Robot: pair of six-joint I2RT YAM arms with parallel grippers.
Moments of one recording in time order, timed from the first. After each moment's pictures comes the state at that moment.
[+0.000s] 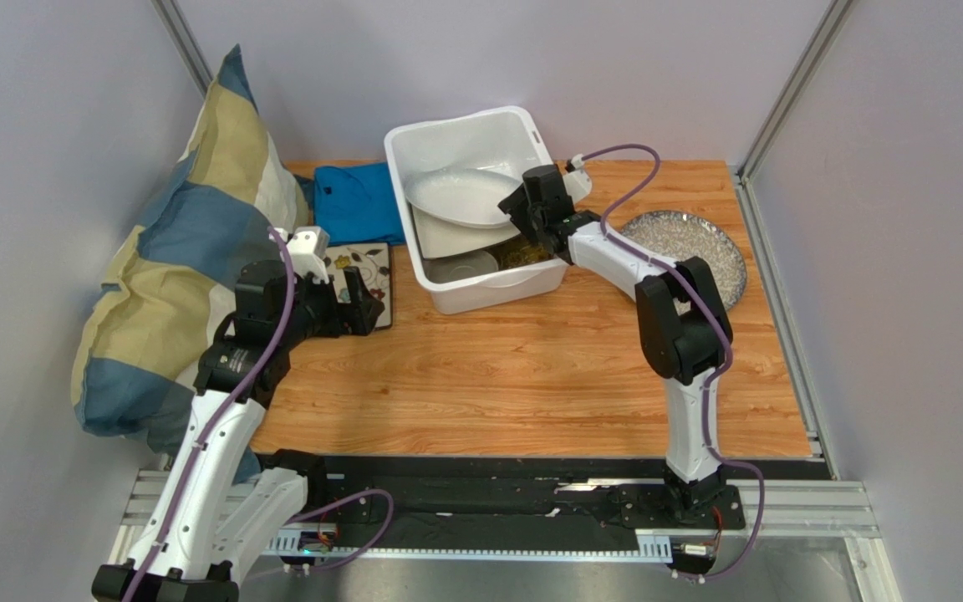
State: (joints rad) left arm -0.17 0.79 0.88 -0.60 0.21 -0.23; right arm 0.48 2.09 1.62 -0.09 0.23 1.12
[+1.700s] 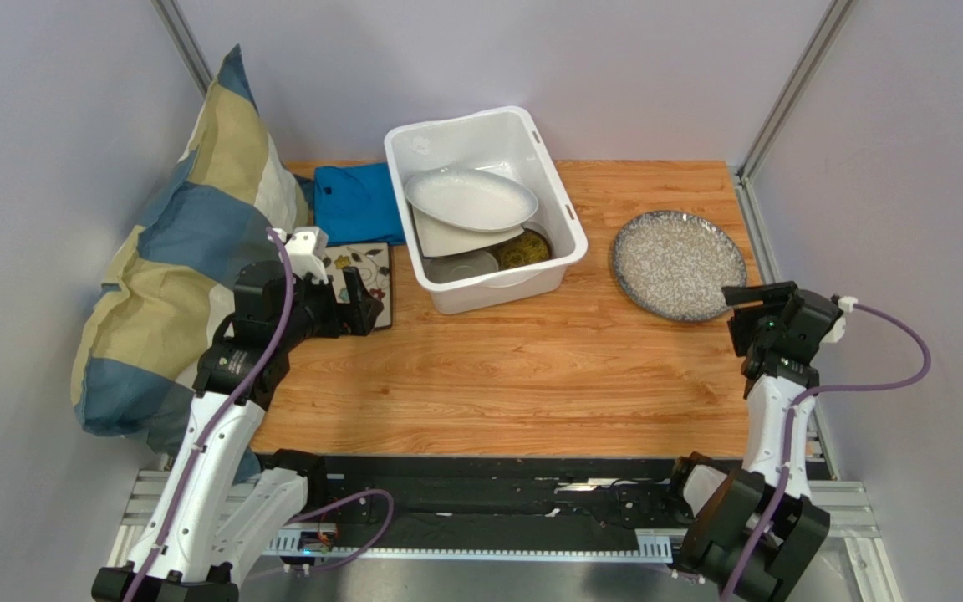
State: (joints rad) left arm -0.17 0.78 0.88 -0.60 0.20 -0.23; right arm -0.48 0.96 0.61 -0.16 -0.19 0.98
